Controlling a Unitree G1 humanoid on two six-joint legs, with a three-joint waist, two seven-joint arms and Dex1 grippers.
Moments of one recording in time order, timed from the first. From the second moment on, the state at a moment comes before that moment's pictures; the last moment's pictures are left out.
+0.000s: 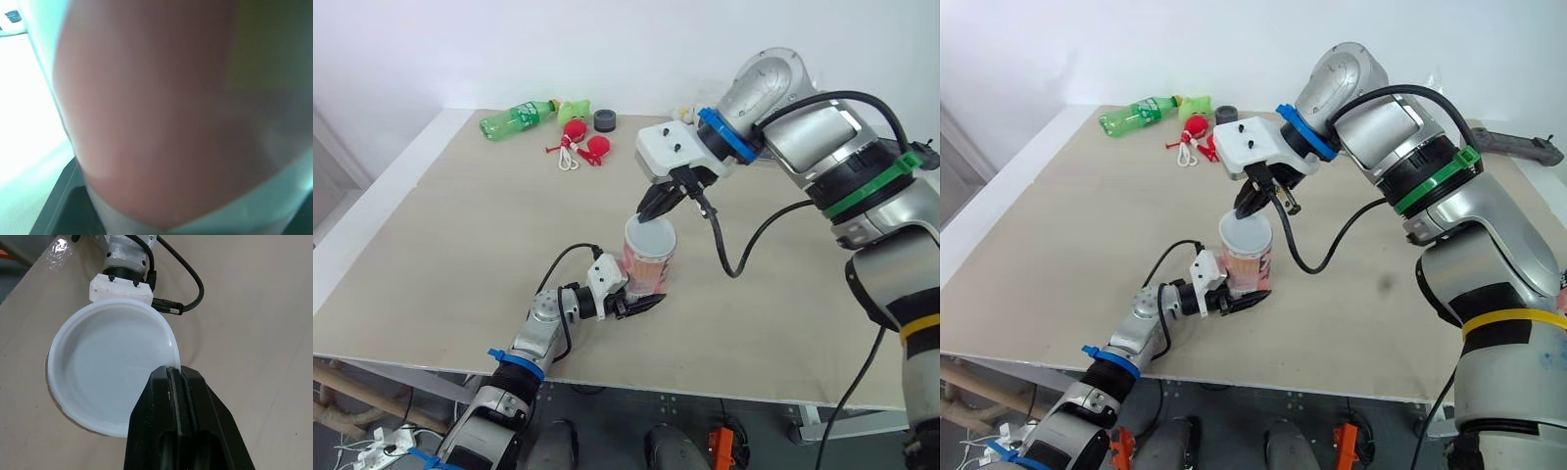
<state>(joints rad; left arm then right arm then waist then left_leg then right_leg) -0.49 0.11 -0.23 0.48 -0.15 -0.17 -0.91 -1.55 -0.69 0.83 0.49 0.25 0.13 1.58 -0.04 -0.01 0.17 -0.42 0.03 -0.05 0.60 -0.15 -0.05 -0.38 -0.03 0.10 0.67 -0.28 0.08</state>
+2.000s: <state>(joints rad) -0.52 0.05 -0.25 0.53 -0.12 -0.19 -0.91 -1.66 -0.80 1.01 0.46 0.34 0.04 1.58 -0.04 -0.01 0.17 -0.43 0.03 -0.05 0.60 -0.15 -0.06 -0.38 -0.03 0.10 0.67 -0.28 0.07</state>
